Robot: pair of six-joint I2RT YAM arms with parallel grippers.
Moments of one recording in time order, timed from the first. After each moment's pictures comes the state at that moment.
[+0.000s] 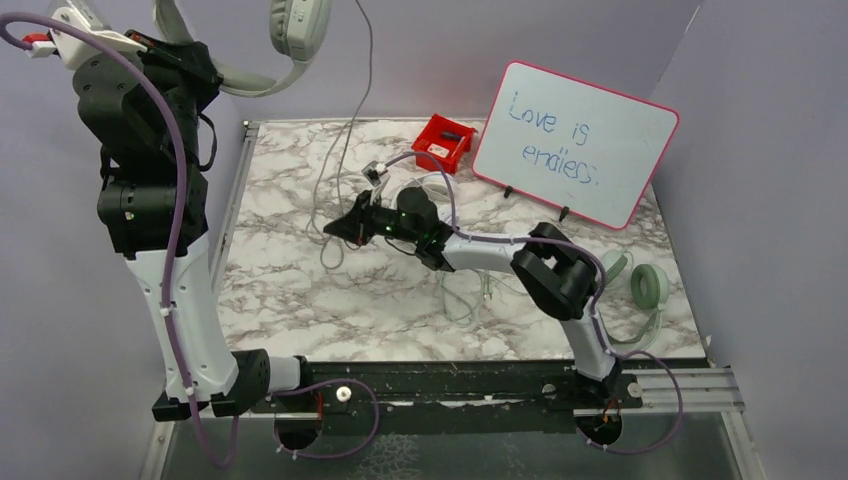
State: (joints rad) left arm 0.07 1.33 2.24 -0.77 -0.17 -0.64; right arm 0.93 2.17 1.42 0.83 -0.36 0.63
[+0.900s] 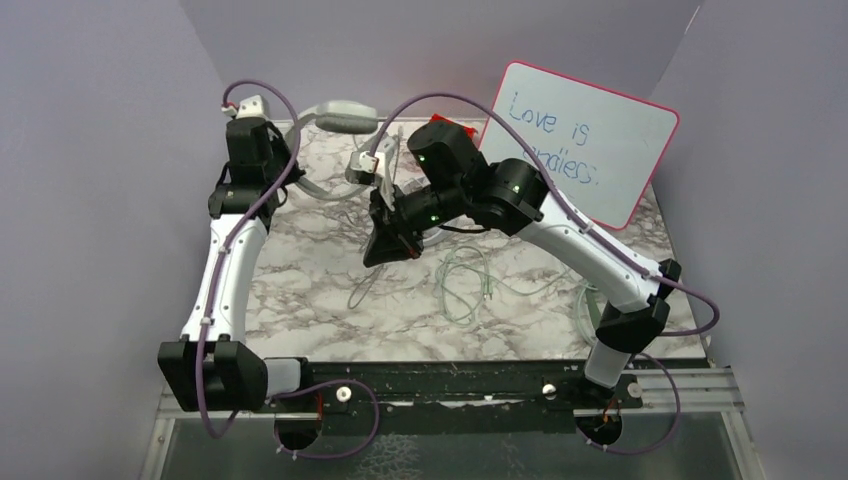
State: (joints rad) left arm 0.02 1.30 1.34 -0.47 -0.06 -0.35; right arm 1.05 1.76 2.10 -0.88 -0.64 -0.06
